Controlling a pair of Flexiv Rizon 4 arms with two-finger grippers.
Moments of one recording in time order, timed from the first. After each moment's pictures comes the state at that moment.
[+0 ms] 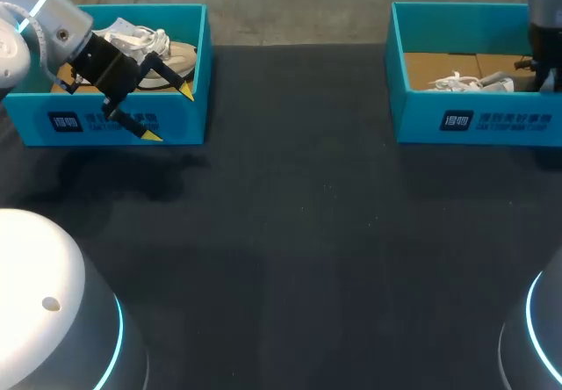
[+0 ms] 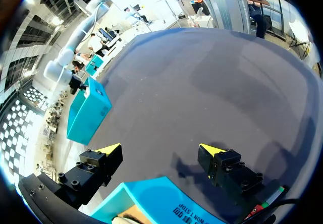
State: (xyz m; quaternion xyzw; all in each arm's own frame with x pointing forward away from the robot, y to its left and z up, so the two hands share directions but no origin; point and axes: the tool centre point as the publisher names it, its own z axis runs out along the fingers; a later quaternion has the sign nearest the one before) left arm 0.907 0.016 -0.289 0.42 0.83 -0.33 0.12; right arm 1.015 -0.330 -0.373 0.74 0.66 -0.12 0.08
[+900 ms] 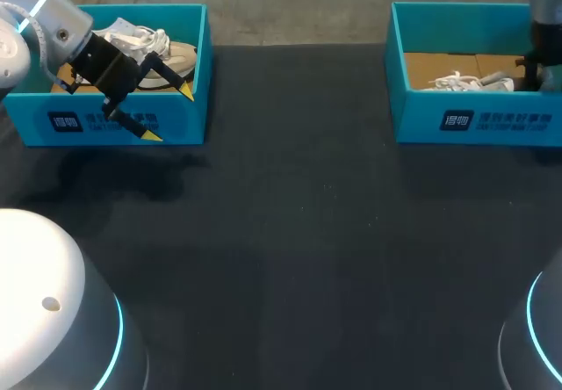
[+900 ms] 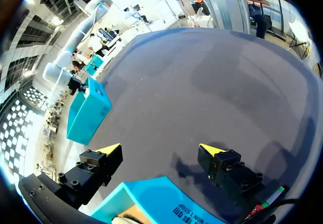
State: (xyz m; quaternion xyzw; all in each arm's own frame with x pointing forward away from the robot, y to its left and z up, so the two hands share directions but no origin) left arm 0.907 0.016 -0.289 0.42 0.83 -0.33 0.12; right arm 1.025 -0.335 -0.363 0.75 0.65 -0.12 0.08
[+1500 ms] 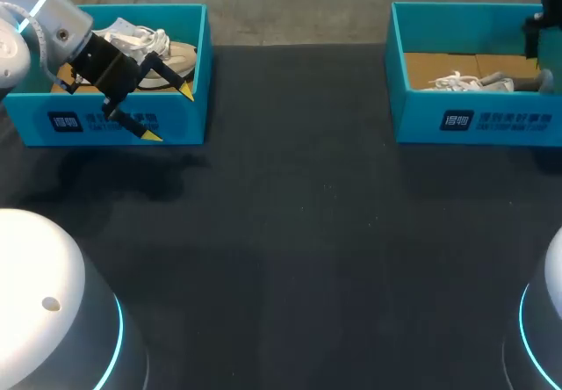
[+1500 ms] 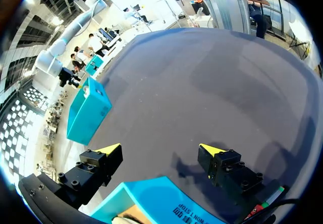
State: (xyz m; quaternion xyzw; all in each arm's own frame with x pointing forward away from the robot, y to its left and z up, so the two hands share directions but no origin) left arm 0.907 0.016 -0.289 0.42 0.83 -0.33 0.12; right arm 1.015 -0.315 -0.273 0.76 0.64 -0.10 0.10
